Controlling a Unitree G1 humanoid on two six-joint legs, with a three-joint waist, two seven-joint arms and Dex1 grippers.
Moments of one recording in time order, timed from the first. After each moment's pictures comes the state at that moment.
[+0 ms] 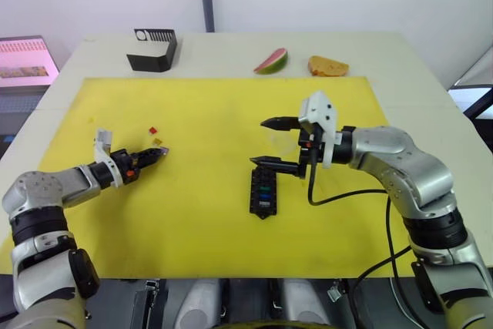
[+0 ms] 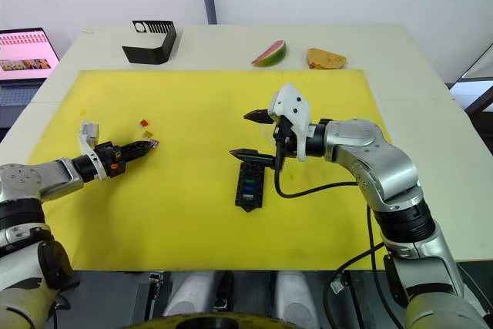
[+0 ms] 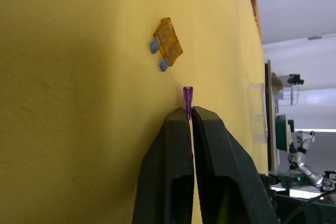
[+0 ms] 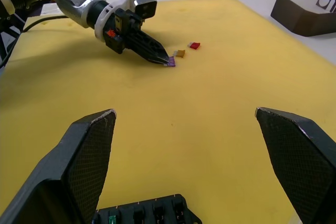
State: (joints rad) left arm -0.56 0.61 0.55 0.54 -0.86 1.35 -0.57; right arm -0.56 -0.61 0.14 -0.33 0.51 0.68 0.88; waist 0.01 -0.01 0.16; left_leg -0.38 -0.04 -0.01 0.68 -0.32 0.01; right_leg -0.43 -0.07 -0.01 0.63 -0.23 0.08
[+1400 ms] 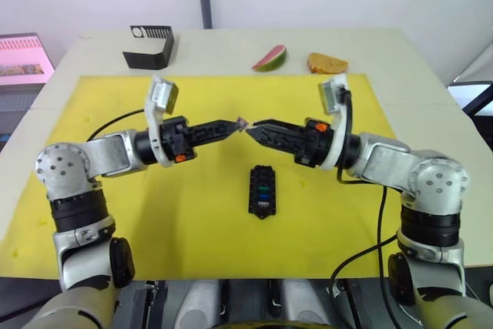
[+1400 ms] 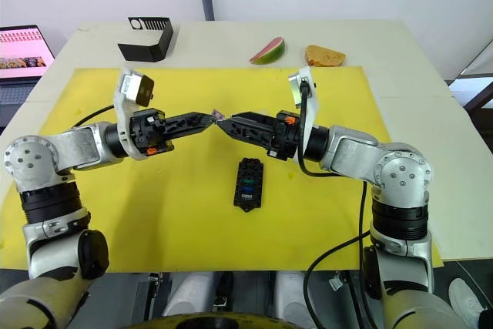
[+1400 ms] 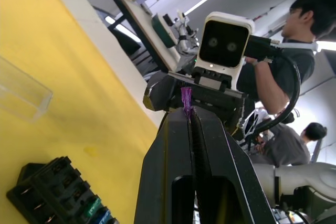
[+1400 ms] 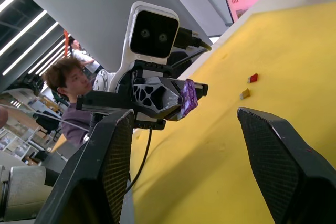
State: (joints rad) left arm -0.64 0.42 0.40 -0.02 -1.54 1.49 -0.32; right arm -0.57 -0.44 -0.15 -0.31 1.47 1.17 0.23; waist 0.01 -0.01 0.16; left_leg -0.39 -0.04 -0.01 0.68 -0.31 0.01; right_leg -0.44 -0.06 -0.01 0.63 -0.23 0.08
